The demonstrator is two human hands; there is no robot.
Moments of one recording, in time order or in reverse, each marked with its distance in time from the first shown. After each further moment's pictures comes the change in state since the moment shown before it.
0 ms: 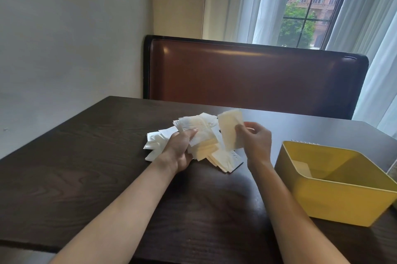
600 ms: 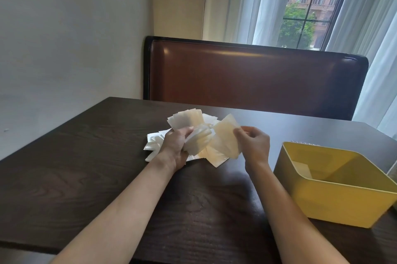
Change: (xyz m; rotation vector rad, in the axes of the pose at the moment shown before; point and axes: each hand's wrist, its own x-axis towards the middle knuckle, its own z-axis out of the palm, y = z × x) left_hand 0.008 0.004 -0.006 -0.041 0.065 0.073; right_hand 0.003 0.011 0.003 -0.016 0.007 0.015
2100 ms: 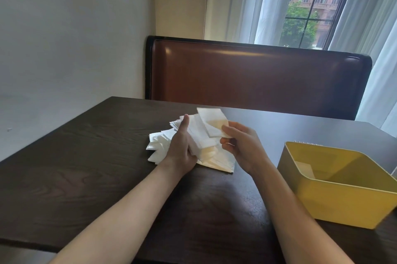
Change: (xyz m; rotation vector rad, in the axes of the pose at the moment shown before) left_hand -0.010 -0.006 0.010 -0.204 -0.156 -0.096; right_hand -0.019 -0.031 0.001 0.397 -0.525 0.265
